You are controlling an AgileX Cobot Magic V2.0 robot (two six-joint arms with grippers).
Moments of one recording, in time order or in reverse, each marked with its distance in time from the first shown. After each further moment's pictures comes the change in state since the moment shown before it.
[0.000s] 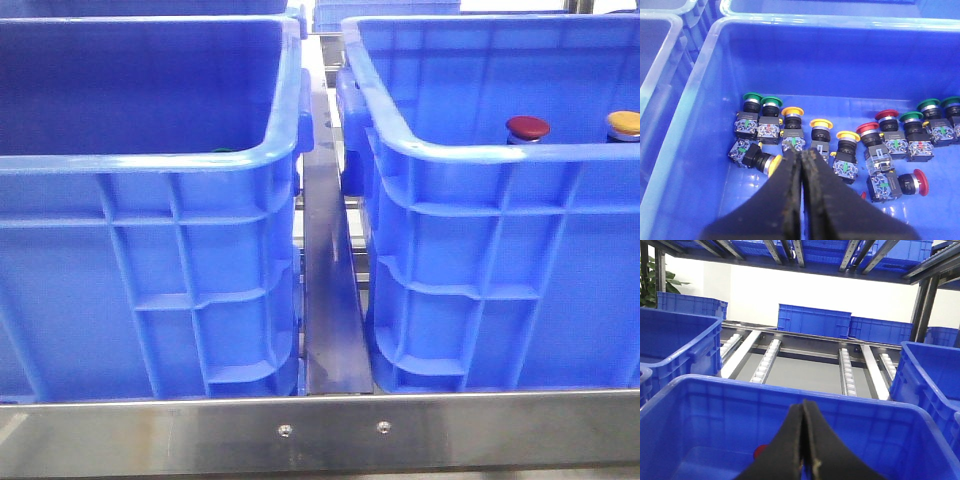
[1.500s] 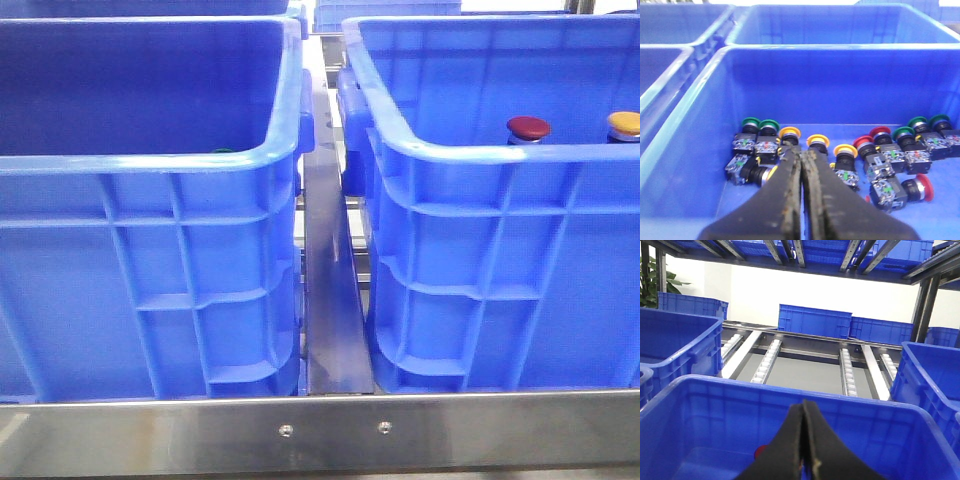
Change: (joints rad) left arm 0.093 -0.603 0.602 -0.146 -0.396 0.190; right arm 0.000 0.000 0.000 0.000 0.000 0.000
